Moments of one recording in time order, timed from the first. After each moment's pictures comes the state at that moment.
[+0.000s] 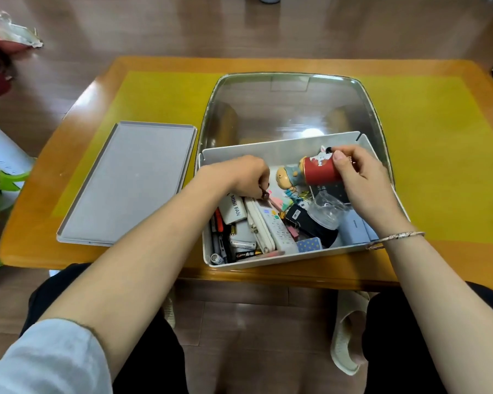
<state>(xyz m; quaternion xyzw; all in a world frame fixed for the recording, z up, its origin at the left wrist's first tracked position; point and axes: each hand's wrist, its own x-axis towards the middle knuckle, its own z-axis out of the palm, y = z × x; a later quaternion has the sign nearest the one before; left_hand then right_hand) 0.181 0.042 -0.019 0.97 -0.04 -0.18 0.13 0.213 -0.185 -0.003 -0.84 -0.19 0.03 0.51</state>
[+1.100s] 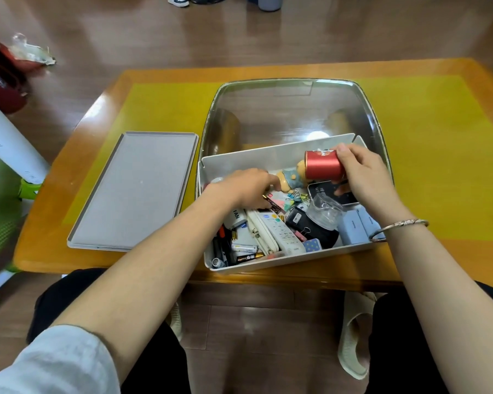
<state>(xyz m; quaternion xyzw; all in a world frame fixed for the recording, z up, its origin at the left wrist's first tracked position) 0.173 0.027 -0.031 0.98 -0.07 -0.15 0.08 0.225 -0.187 0.005 -0.84 -0.13 0.08 0.53</state>
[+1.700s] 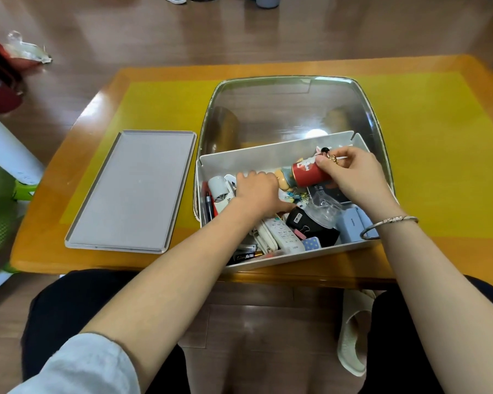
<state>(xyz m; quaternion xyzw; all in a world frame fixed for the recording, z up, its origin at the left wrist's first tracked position) 0.174 -0.013 -0.054 0.99 0.09 -0.04 0.02 0.226 -0.181 0.001 -0.87 -0.10 0.08 0.48</state>
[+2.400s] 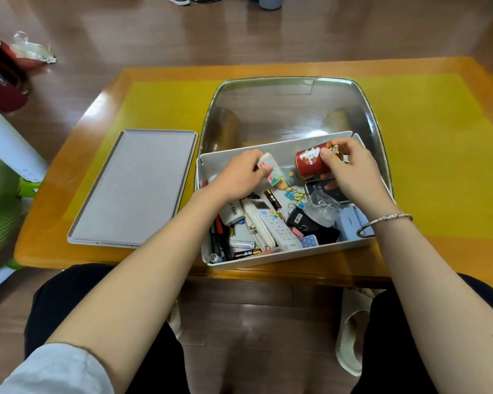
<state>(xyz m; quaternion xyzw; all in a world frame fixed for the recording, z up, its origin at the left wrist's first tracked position) 0.159 0.022 -0.014 0.94 0.08 0.00 0.35 0.226 -0.180 0.002 -0.83 -0.13 0.07 0.54</state>
